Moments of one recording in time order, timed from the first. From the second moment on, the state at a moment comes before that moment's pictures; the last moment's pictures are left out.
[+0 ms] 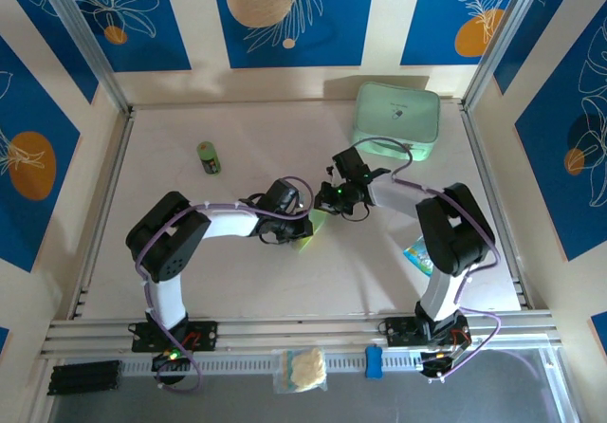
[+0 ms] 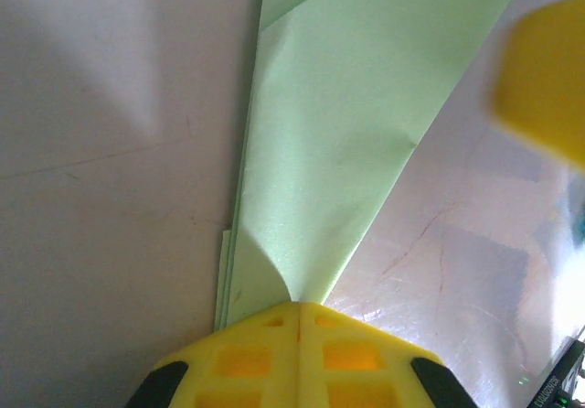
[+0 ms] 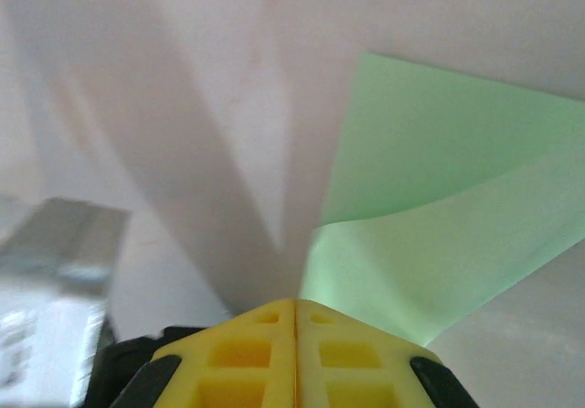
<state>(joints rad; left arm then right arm) -0.74 1.86 0.95 -0.05 0.39 -0.86 0.50 1.75 1.06 -0.35 -0.42 0.67</state>
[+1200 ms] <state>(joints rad) -0.73 1.85 0.88 0.06 0.43 -0.86 0.26 1.88 0.98 -0.14 -0.50 0.66</state>
